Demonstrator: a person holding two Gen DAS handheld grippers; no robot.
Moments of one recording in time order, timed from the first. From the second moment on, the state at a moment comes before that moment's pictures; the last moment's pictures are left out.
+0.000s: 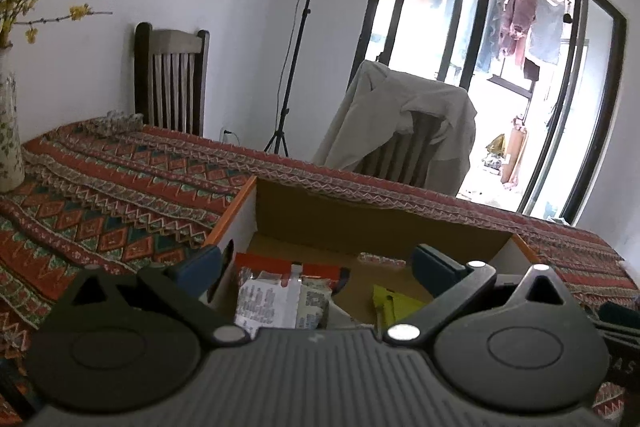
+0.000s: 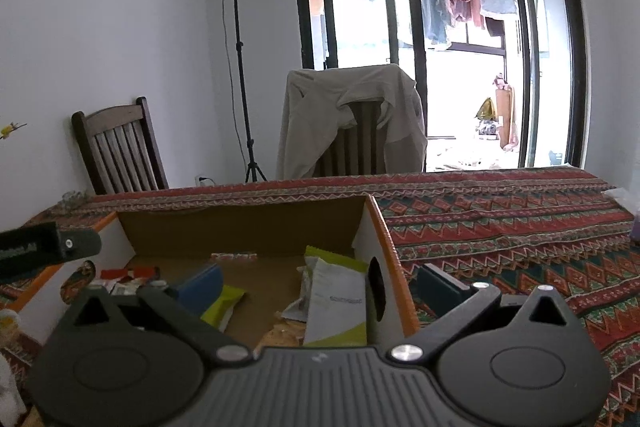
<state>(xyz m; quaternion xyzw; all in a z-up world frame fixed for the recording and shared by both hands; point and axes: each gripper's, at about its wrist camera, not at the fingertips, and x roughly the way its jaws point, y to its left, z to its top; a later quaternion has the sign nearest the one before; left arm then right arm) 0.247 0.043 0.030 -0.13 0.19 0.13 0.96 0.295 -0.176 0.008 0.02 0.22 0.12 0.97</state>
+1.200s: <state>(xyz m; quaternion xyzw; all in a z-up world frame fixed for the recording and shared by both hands) 0.078 0.051 0.011 -0.07 0.22 0.10 0.97 0.152 -0.230 0.012 -0.01 0.23 0.11 0.97</state>
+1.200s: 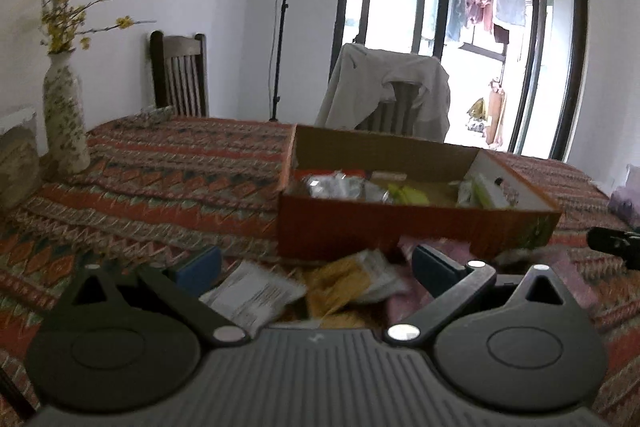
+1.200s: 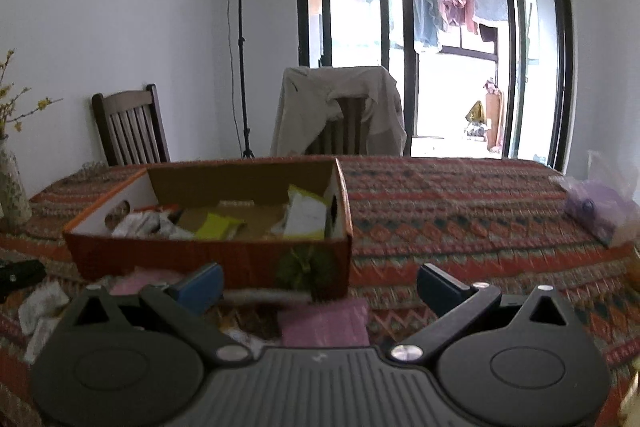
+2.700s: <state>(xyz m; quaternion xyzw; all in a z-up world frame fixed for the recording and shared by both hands) 0.062 0.074 -0.024 -0.13 0.25 0.10 0.96 0.103 -0.254 -0.032 0.01 0.29 0.13 0.95</state>
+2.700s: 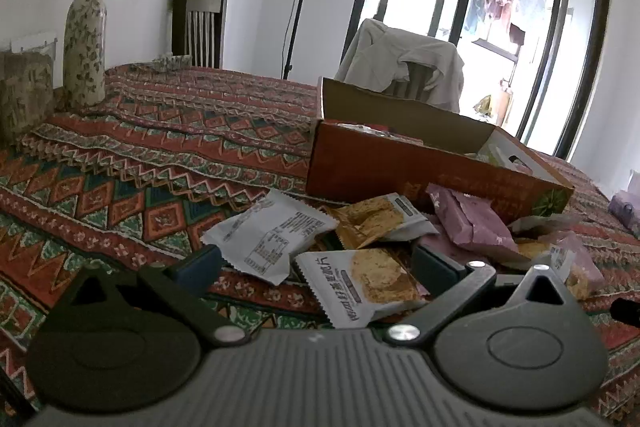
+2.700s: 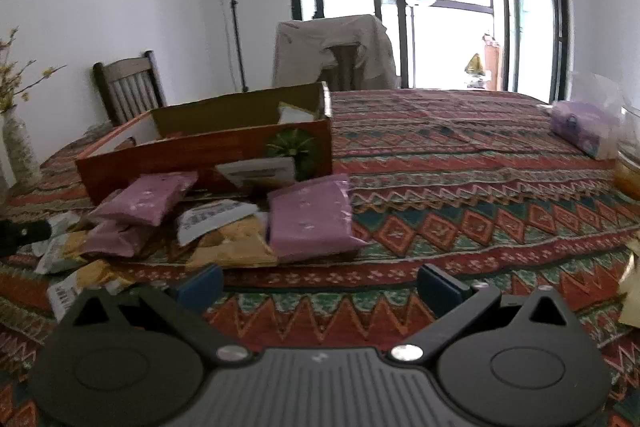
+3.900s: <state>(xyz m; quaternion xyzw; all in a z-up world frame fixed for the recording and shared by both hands) 0.066 0.083 -0.028 -0.16 0.26 0.10 0.95 0.143 -0.185 -0.030 -0.07 0.31 0.23 0.92</state>
